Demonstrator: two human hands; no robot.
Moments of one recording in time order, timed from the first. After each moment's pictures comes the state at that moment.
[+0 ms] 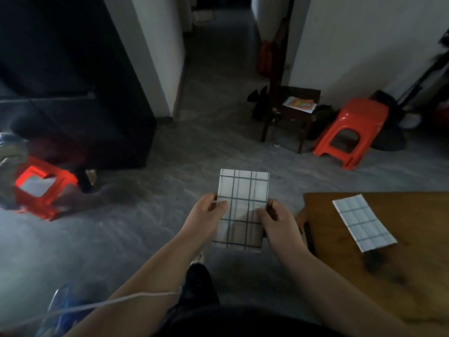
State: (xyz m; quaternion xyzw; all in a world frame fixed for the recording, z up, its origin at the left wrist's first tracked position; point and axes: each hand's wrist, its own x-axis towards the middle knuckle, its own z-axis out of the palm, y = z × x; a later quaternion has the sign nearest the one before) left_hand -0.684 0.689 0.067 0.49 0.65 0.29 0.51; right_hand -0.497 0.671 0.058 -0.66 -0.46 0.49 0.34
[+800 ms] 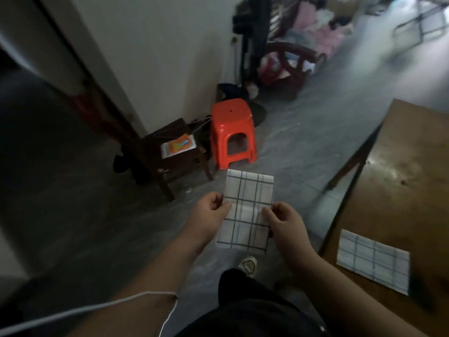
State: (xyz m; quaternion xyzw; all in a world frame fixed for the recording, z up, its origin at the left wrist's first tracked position) left_hand -0.453 1.185 0.044 0.69 0.35 0.08 0.63; right_hand -0.361 1.020 0.033 -0.76 -0.06 0.27 0.59
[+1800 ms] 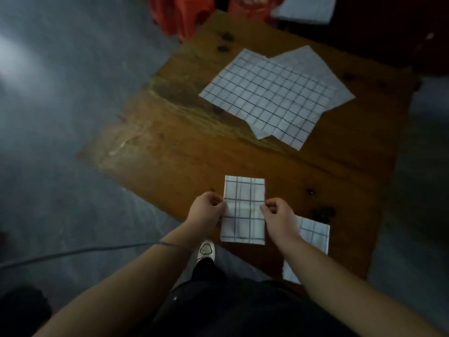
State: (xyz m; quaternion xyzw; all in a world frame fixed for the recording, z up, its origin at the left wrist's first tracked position) left_hand 0.103 0.922 -0.051 0.80 -0.23 -0.48 0.29; right_hand -0.082 0.850 -0.056 -0.58 0.64 -0.10 0.50
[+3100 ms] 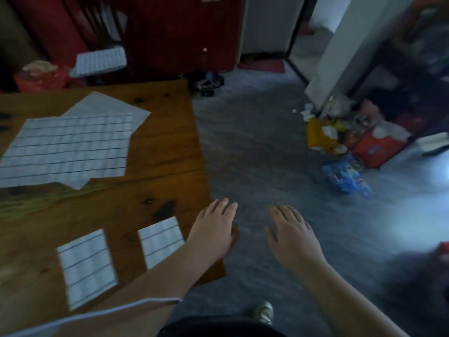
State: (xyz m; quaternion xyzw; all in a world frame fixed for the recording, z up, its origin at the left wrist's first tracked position) left_hand -0.281 0.883 0.016 0.48 -0.85 -0.22 -0.02; right_hand -0.472 0.960 0.029 -0.62 0.77 -0.02 0.15
